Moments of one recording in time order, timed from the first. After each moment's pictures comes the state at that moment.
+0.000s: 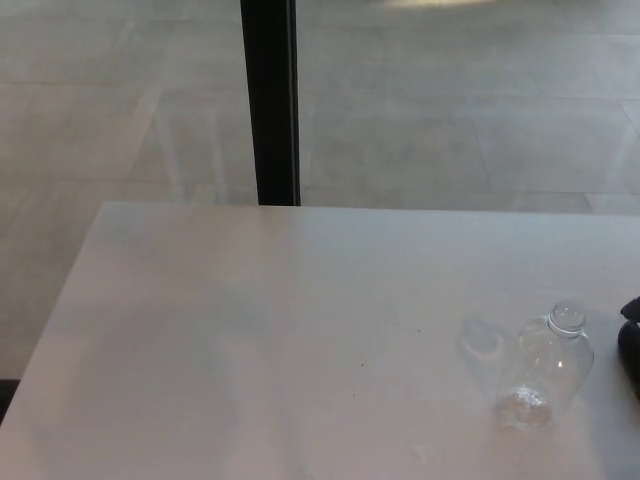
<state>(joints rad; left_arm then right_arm) 0.17 0.53 0.46 1.07 -0.24 -0.22 -0.37 -0.23 -0.80 0.10 0.07 -0.45 0.22 0.36</state>
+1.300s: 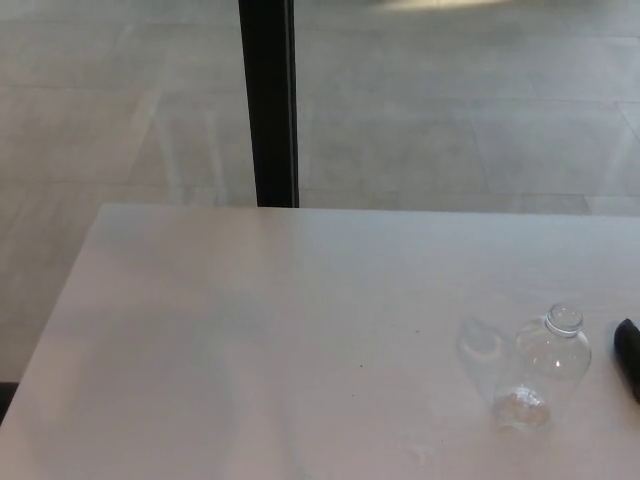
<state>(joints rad) 0.16 0.53 0.46 1.08 -0.25 -0.22 -0.37 0.12 -0.81 -0.91 0.29 -0.13 0.20 0.42</state>
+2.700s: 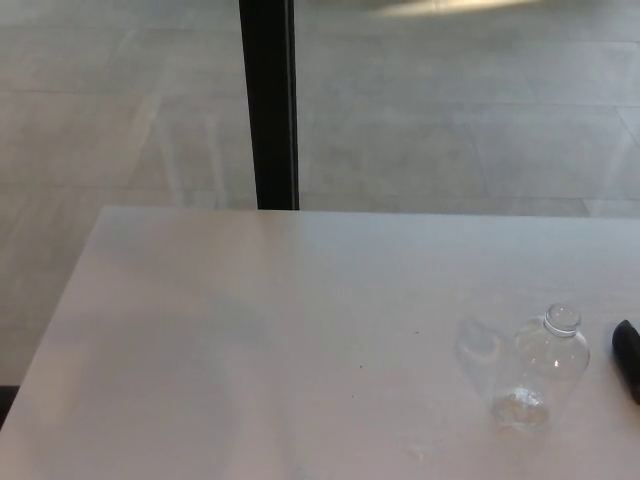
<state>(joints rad) 0.16 0.54 0.59 1.22 -0.32 -0.12 -0.33 0.21 -0.40 -1.02 0.79 0.31 0.08 0.16</state>
